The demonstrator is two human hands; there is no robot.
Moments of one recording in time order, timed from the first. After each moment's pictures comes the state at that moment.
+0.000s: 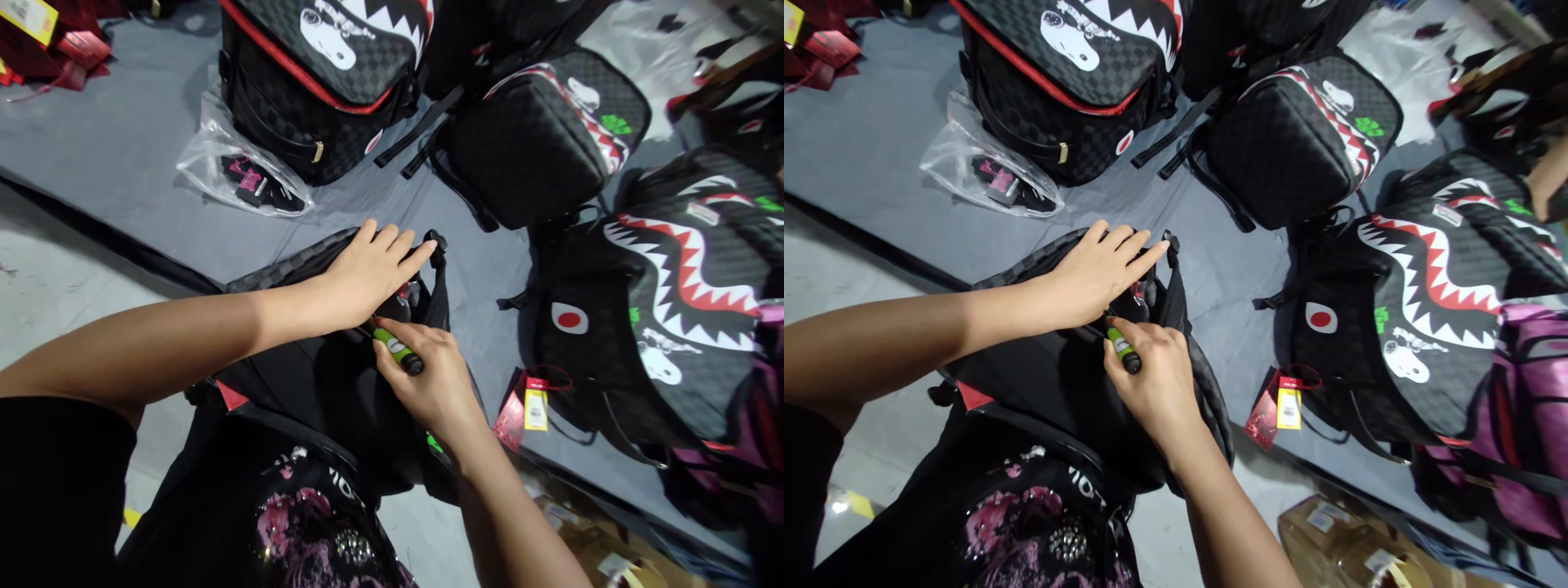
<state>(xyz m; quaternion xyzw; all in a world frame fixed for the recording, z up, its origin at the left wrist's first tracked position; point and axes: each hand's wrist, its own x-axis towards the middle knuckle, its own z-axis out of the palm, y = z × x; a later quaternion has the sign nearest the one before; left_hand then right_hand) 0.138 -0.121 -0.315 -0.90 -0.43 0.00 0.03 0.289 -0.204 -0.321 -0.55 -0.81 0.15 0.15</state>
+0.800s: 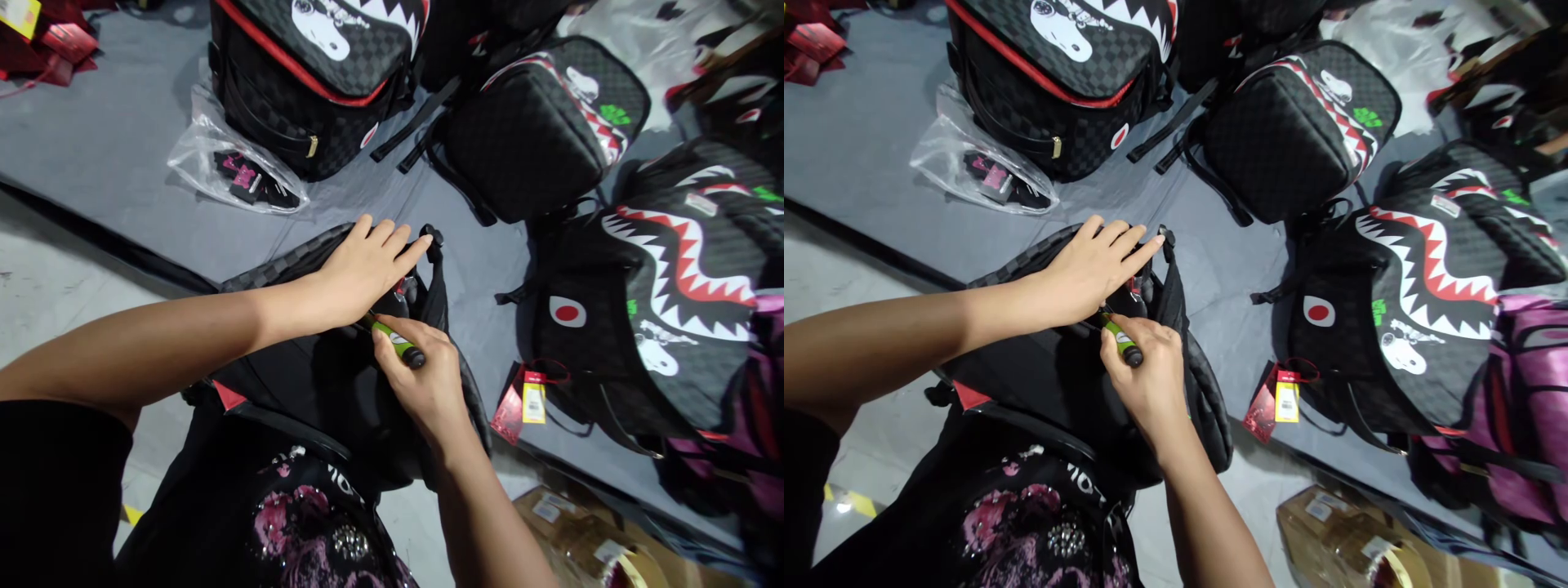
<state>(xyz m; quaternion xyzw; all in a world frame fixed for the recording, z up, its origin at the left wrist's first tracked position) 0.137 -0.120 -0.316 -0.90 -0.43 -0.01 0.01 0.280 -0.211 -0.329 -0.60 -0.74 0.18 0.23</state>
